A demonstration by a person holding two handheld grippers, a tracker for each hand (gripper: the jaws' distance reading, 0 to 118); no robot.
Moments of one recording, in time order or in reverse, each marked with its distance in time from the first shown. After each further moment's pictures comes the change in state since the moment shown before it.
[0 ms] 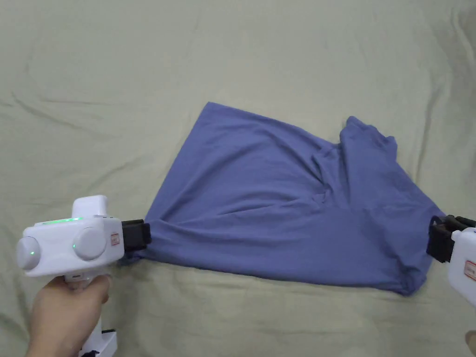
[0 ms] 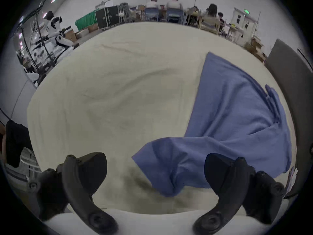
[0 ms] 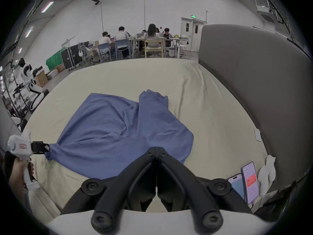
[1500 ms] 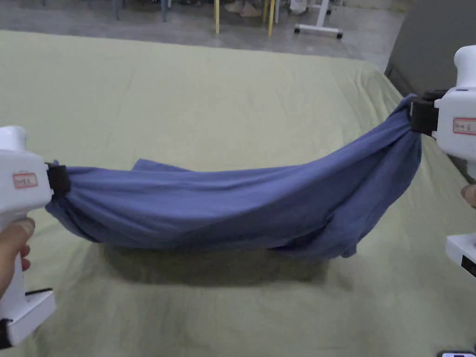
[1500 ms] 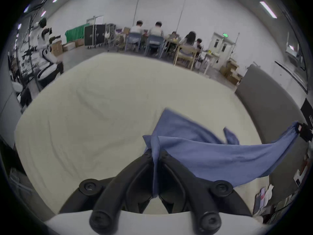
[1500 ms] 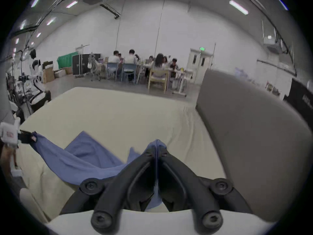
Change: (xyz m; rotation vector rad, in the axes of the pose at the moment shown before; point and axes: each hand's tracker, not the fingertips) left arm 0.062 0.154 0.136 0.359 -0.247 0.005; right arm 0.059 0.215 0.045 0.321 -0.080 0.188
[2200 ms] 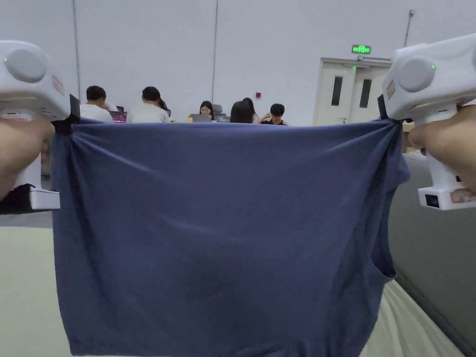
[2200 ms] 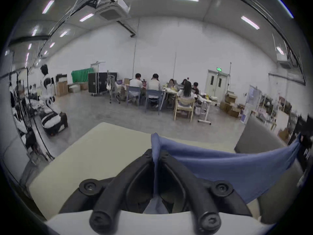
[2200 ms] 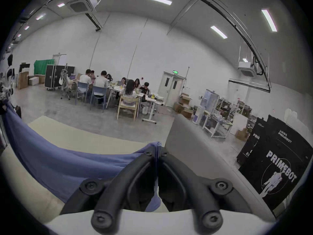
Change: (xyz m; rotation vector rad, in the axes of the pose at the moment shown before) left arm 0.055 0.361 0.066 0.360 0.057 0.007; right arm 0.038 0.319 -0.062 0.150 -0.268 0.004
